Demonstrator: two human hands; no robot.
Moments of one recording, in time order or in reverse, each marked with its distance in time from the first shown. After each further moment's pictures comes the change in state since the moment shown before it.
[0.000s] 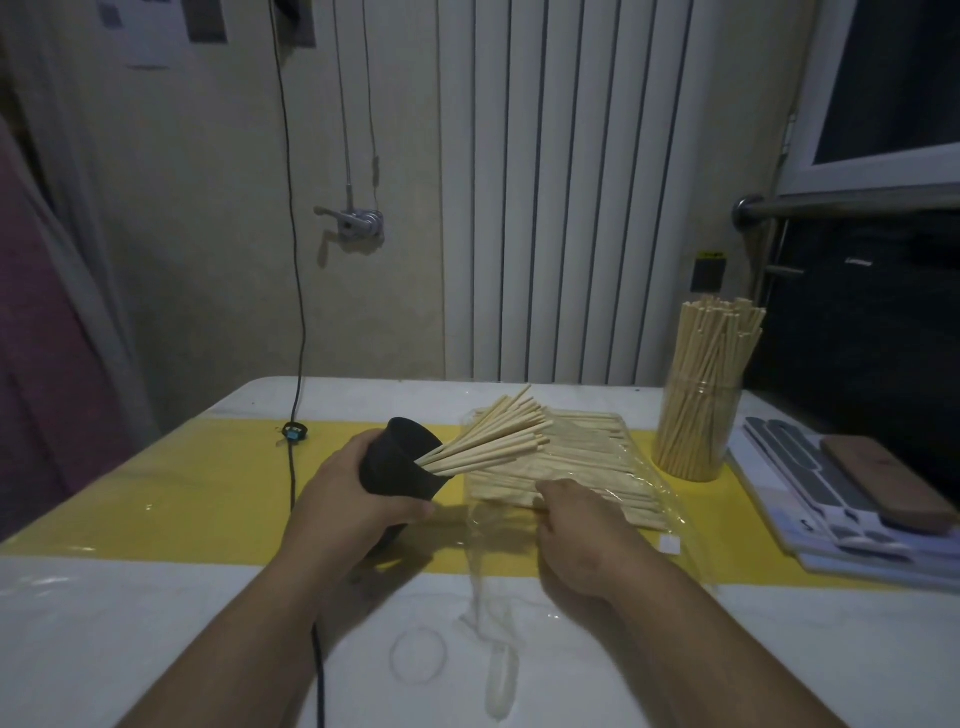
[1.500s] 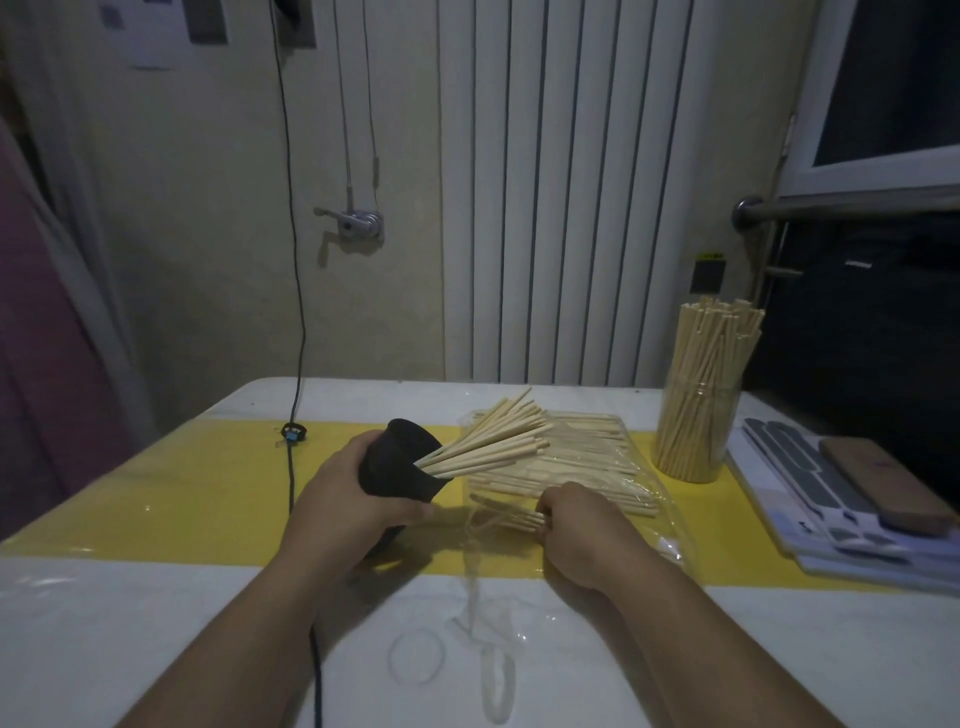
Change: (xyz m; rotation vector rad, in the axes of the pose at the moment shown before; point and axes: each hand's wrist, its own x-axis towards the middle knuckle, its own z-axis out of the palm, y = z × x) left_hand -0.002 0.005 0.002 -0.042 0.000 -0.015; right_hand 0.007 0.003 0.001 -0.030 0.069 0.024
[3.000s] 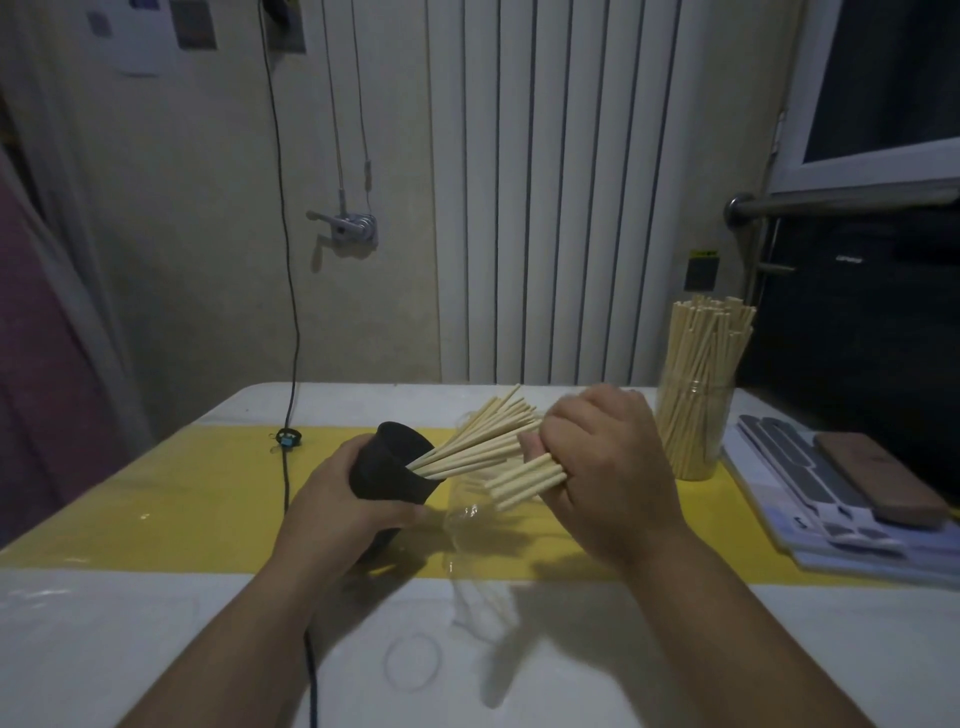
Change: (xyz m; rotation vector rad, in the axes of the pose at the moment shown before) left_hand 0.001 0.000 0.000 -0.023 0.010 -0.015; right_hand -0.028 -0.017 -0.063 0.014 0.994 -0.615
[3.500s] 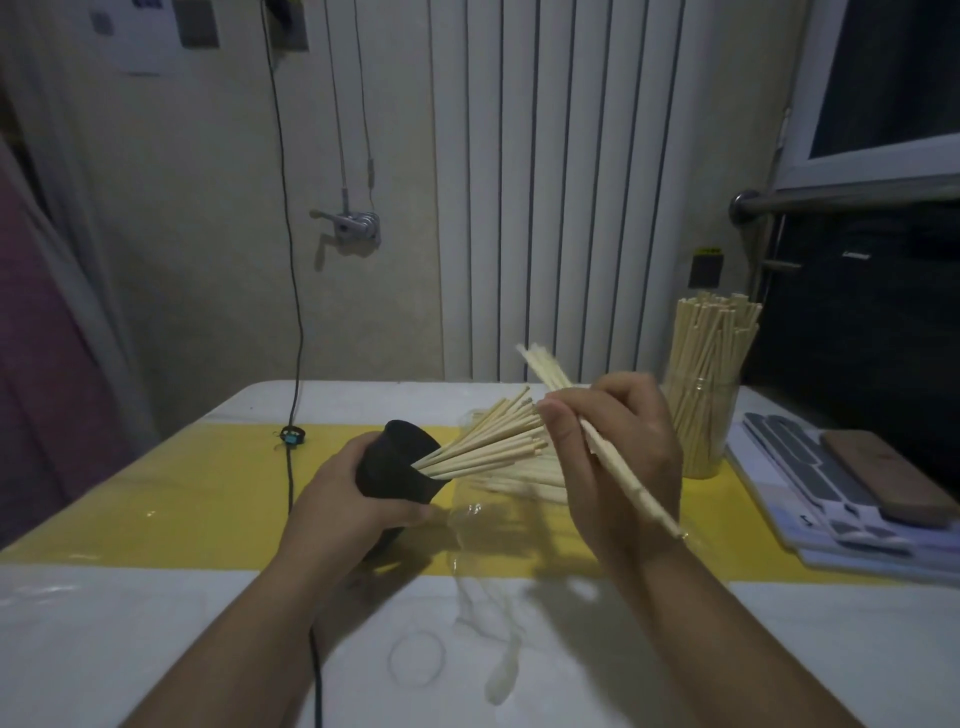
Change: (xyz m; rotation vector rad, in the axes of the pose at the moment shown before) left_hand -0.002 0.002 0.000 0.033 -0.006 0.010; right_hand -0.004 -0.015 0.004 0.371 0.297 0.387
